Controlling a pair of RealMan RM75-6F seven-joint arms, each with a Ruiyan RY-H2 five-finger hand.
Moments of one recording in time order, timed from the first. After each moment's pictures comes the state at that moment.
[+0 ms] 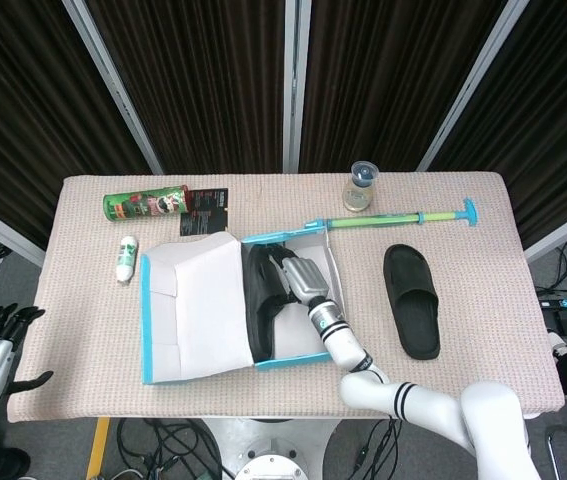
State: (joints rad) left arm -0.06 -1.13 0.03 -1.52 1.54 1.46 -0.14; right arm 0.92 -1.98 0.38 -1.06 -0.99 0.78 -0.04
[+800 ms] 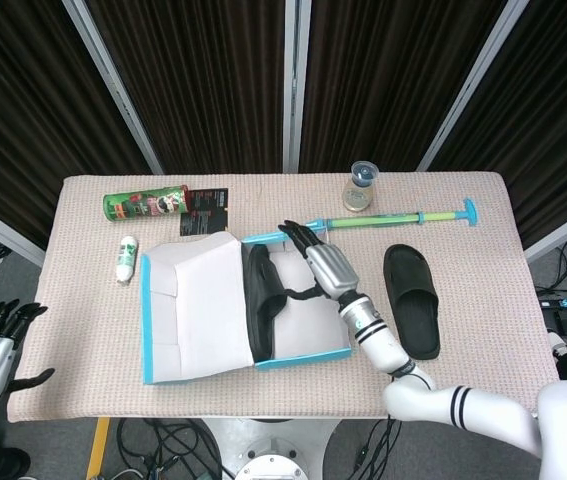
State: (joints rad) left arm -0.07 -1.11 0.02 -1.55 1.56 1.47 -0.12; right arm 0.80 -1.65 0.36 -1.47 -1.14 0.91 -0.02
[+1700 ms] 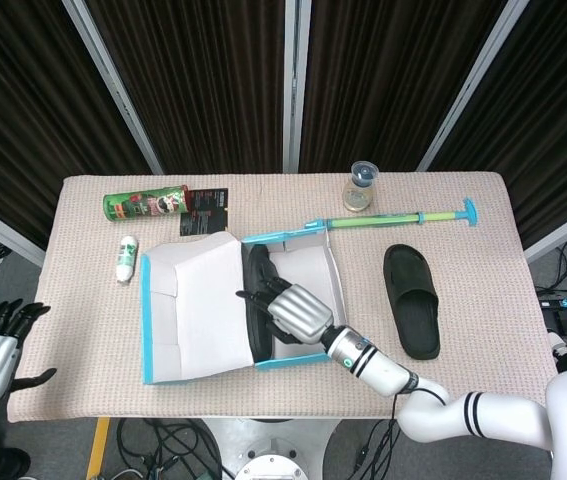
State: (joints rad) left arm -0.07 -1.10 0.03 -1.58 1.55 1.45 -0.10; right arm 0.87 -1.58 0.19 -1.57 -1.40 0.82 -0.15
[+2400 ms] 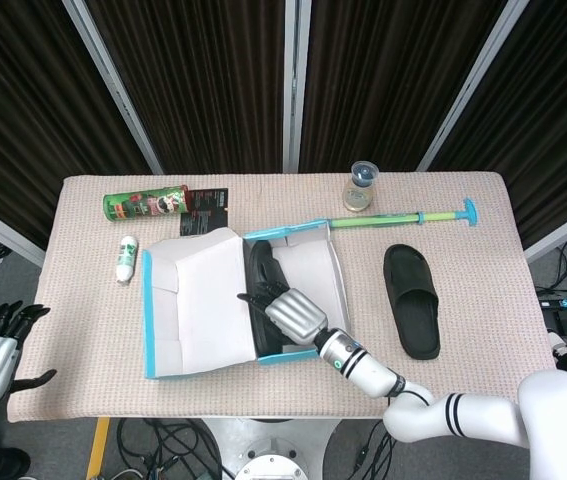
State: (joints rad) left arm -0.07 -1.11 0.03 -1.56 1.55 1.44 -0.12; right arm 0.88 -1.67 0.16 -1.48 -1.31 0.83 -0.21
